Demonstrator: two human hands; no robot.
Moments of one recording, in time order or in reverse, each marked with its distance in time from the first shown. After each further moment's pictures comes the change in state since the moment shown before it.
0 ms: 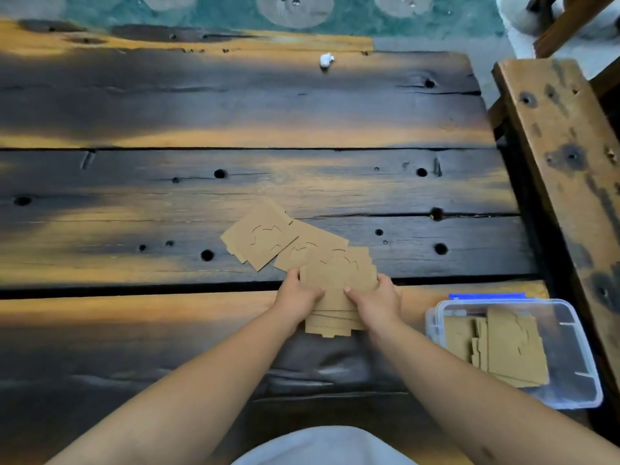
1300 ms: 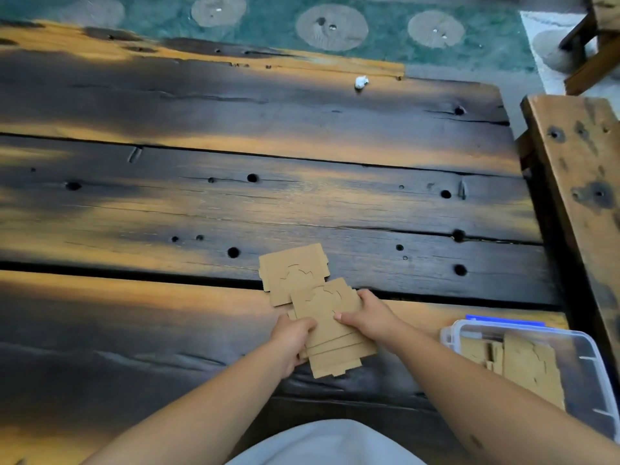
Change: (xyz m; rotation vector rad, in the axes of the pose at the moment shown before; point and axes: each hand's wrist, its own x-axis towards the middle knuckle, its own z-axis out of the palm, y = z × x) left_hand -0.054 -0.033 -0.029 -0.330 0.073 -0.387; right_hand -0.002 -0.003 0.013 -0.291 -0.534 -0.144
